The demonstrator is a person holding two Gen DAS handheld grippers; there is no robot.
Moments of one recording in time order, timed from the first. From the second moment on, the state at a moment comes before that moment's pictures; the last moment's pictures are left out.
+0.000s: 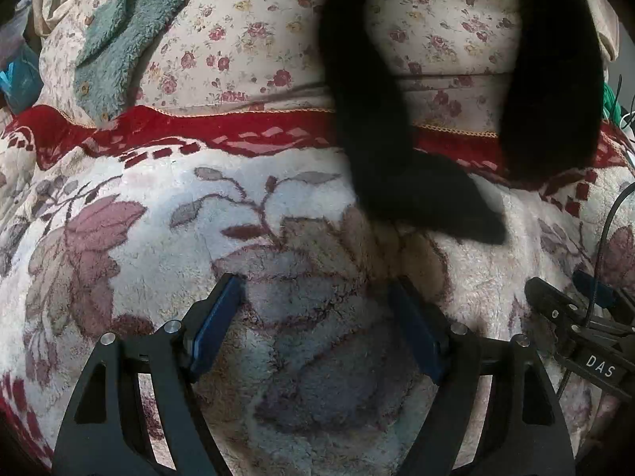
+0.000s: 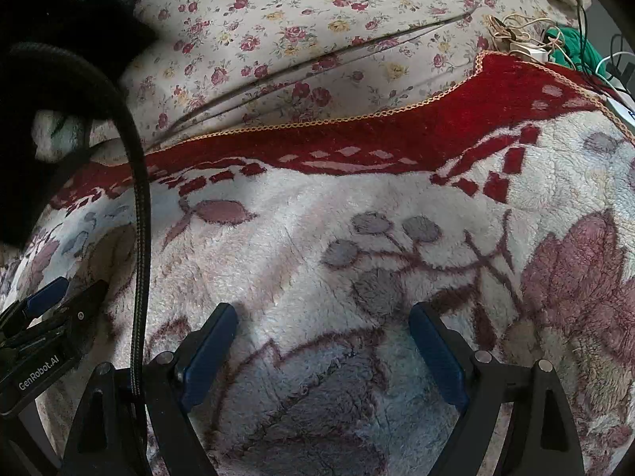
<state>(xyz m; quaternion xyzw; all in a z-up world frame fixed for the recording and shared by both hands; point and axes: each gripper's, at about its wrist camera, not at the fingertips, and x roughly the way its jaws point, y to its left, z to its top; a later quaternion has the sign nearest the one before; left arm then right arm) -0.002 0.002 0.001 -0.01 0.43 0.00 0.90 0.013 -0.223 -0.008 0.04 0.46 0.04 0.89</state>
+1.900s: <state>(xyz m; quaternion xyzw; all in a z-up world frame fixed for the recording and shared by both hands) 0.002 -0.001 -0.001 -0.01 0.43 0.01 0.90 0.013 -0.207 -0.003 0.02 0.47 0.03 0.88</state>
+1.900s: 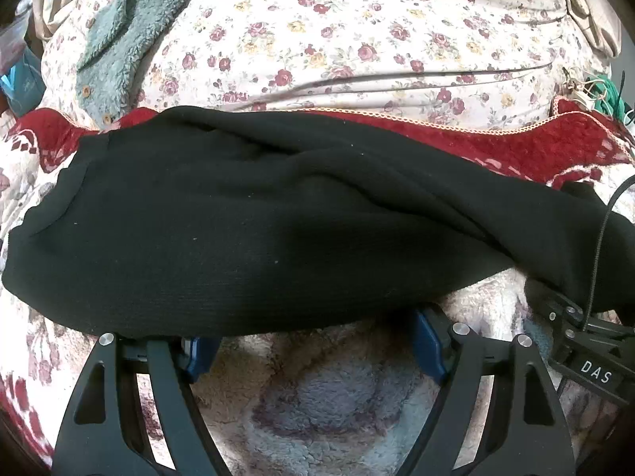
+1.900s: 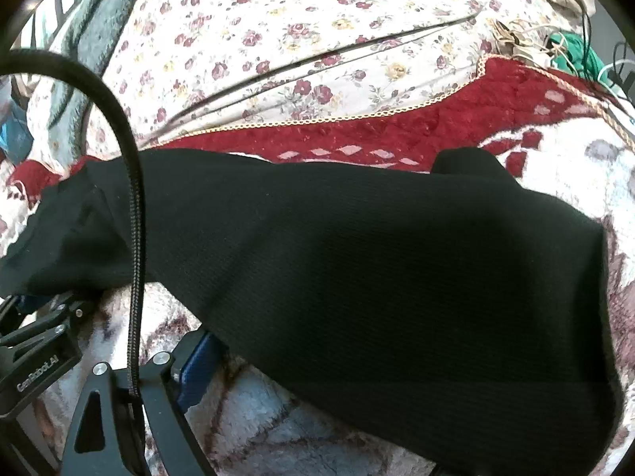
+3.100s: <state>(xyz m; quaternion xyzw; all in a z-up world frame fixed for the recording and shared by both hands) -0.038 0.056 0.064 -0.04 0.33 -0.01 0.94 -0.063 -0.182 0.065 0.06 0.30 0.11 0.94</state>
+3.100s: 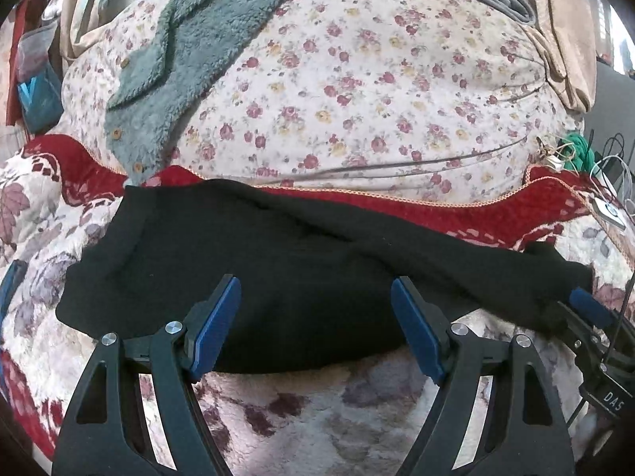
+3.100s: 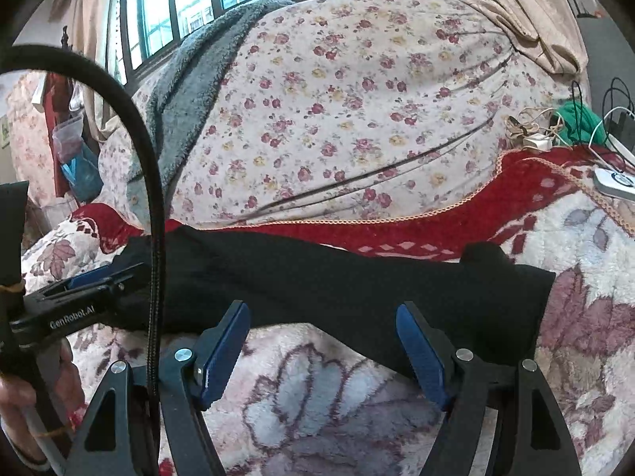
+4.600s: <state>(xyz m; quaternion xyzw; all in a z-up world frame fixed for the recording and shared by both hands) -0.023 0.064 0.050 -0.01 0.38 -0.01 0.92 -0.022 -0.186 0.032 0.04 0.42 0.14 0.90</state>
